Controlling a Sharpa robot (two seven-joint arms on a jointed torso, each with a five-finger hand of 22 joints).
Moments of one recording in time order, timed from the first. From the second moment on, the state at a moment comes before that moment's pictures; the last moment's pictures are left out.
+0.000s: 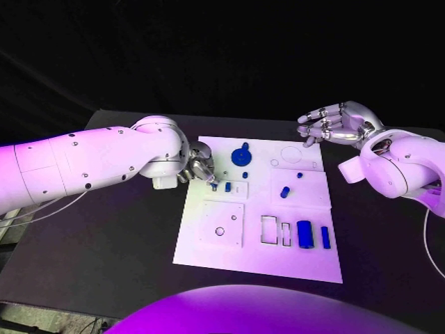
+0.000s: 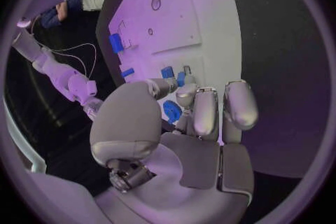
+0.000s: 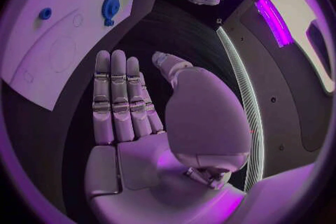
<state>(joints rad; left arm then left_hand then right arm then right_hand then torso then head) 1.26 -0.78 -0.07 1.53 -1.01 0.22 -0.59 1.15 -0.14 0.80 0.21 0.05 0.69 0.07 0.98 0.67 1.25 -0.02 1.26 0.89 1.47 -0.07 1.34 1.23 0.10 1.37 0.03 1.34 1.13 1.32 -0.83 -0.20 1.45 -0.44 -0.38 0.20 1.29 -0.27 0.44 0.16 0.27 0.96 0.17 0.14 0.39 1.33 0.09 0.06 0.20 1.25 0.04 0.31 0.55 0.18 1.14 0.15 0.25 0.34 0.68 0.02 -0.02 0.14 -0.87</state>
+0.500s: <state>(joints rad) 1.25 -0.78 -0.08 1.53 -1.03 0.22 -0.59 1.15 -0.14 0.80 0.21 0.05 0.69 0.07 0.98 0.67 1.25 -0.02 1.26 0.89 1.47 -0.07 1.34 1.23 0.10 1.37 0.03 1.34 1.14 1.32 -0.83 -0.20 1.45 -0.43 -0.38 0.21 1.29 -0.27 0.44 0.16 0.27 0.96 0.17 0.14 0.39 1.33 0.09 0.06 0.20 1.25 0.04 0.31 0.55 0.18 1.14 0.15 0.25 0.34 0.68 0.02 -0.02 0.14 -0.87</state>
